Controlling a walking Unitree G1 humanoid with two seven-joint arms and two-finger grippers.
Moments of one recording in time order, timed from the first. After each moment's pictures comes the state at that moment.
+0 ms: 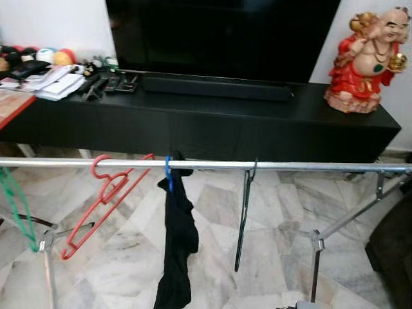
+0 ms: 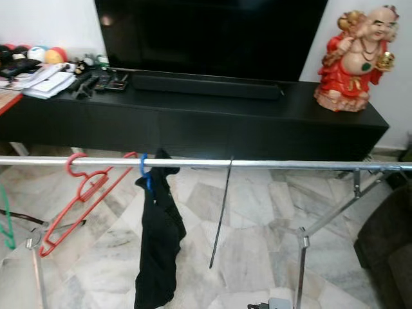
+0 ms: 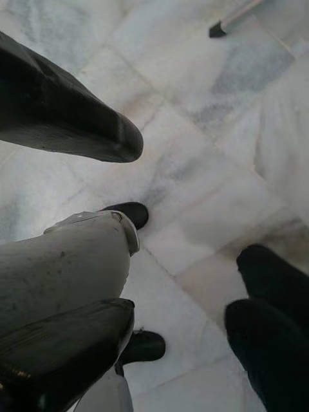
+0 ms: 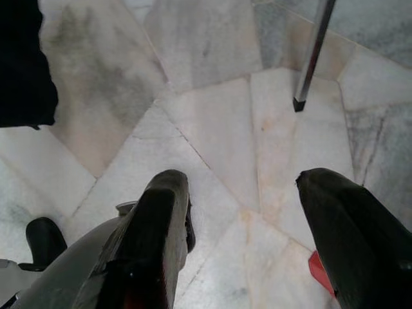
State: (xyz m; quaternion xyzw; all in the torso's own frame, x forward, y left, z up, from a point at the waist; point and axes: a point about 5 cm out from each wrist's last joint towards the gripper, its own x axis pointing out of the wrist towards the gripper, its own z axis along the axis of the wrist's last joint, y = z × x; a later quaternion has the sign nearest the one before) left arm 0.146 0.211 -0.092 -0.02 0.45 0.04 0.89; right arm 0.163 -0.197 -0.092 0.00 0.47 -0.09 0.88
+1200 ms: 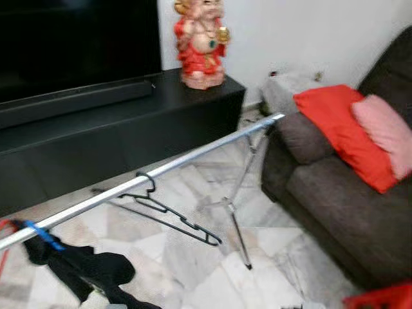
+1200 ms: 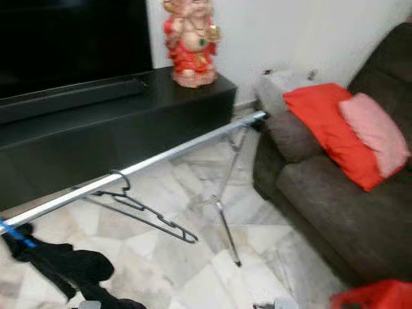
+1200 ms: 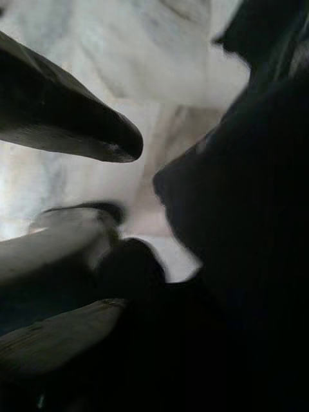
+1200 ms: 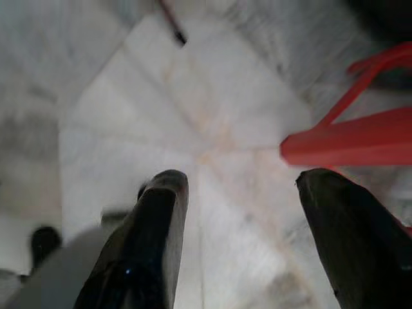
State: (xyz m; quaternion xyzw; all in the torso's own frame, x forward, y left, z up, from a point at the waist) left arm 0.155 0.202 -0.089 -0.01 0.43 0.01 0.90; right arm 0.168 -0.201 -0.089 0.01 0.47 -0.09 0.88
